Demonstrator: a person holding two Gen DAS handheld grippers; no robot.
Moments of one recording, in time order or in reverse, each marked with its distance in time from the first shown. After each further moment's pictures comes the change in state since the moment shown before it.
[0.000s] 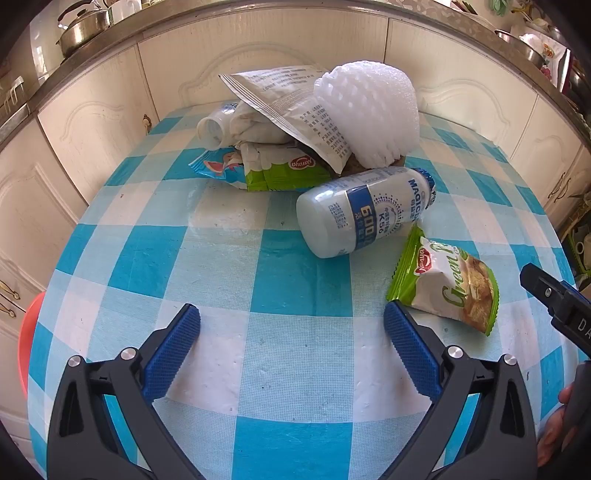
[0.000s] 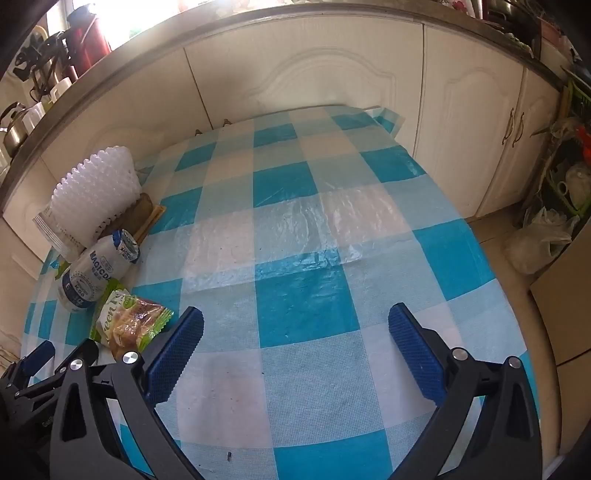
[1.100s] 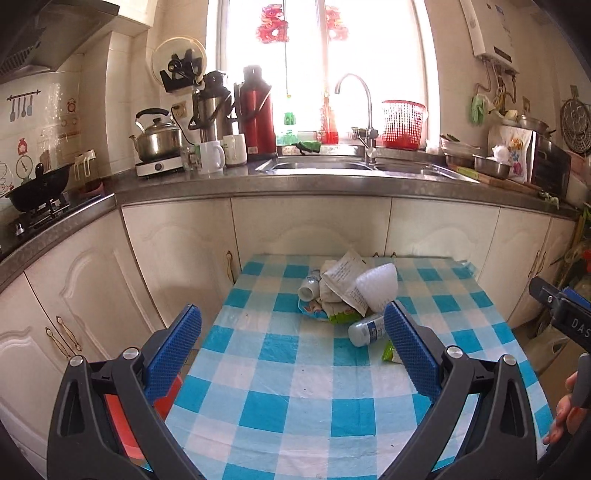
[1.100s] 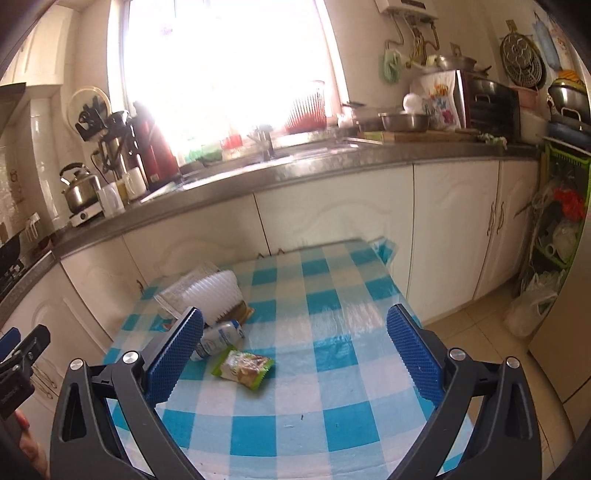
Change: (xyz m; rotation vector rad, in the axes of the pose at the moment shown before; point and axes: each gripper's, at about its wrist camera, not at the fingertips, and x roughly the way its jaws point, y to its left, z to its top) left arm -0.234 0.069 -0.032 -0.050 -0.538 0.053; right arm -0.211 0.041 -0.006 -0.048 -0.430 0.082
